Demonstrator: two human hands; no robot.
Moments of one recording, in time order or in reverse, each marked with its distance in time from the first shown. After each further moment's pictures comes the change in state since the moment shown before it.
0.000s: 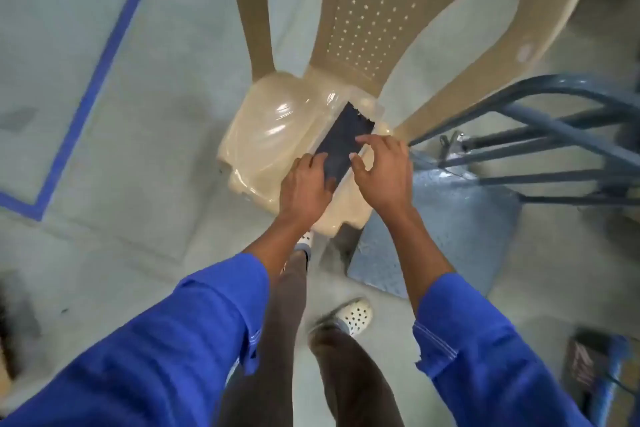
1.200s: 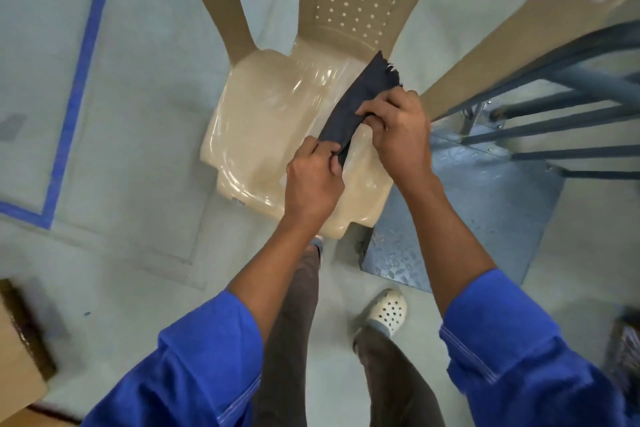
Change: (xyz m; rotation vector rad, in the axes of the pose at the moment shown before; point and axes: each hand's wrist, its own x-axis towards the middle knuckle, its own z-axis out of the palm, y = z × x) left_hand 0.033 0.004 0.040 -0.207 0.271 0.084; right_hand 0.071 0.061 0.047 0.052 0.208 -0.250
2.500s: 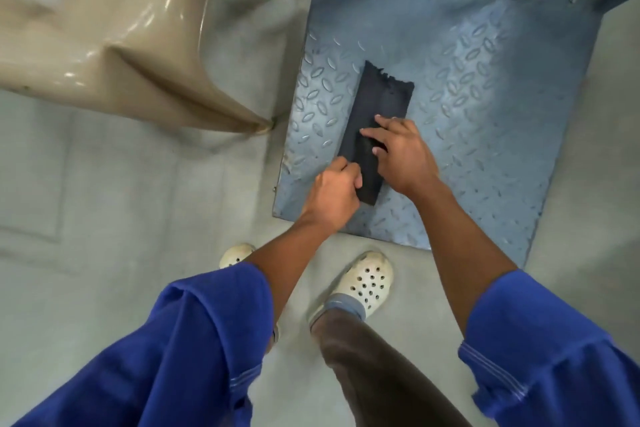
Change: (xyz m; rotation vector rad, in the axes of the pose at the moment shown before) left_hand -0.262 -0.055 0.403 0.067 -0.503 0.090; right_hand -0.357 0.344 0.094 -0.057 -0.482 0.242
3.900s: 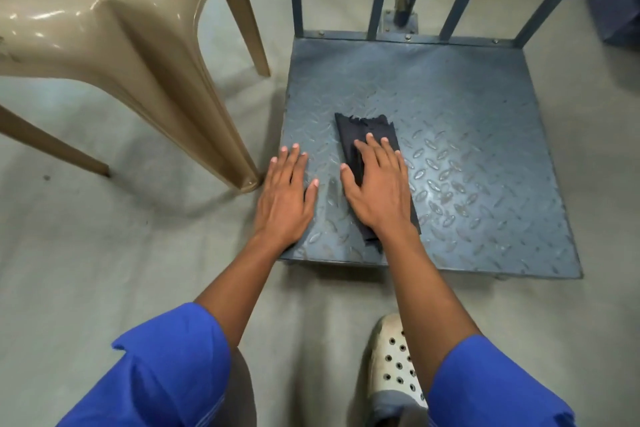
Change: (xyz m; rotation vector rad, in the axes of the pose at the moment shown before) left_hand 0.031 -0.120 0.011 0.274 0.401 0.343; right_hand -0.020 -0.028 0.089 -0.060 0.586 0.124
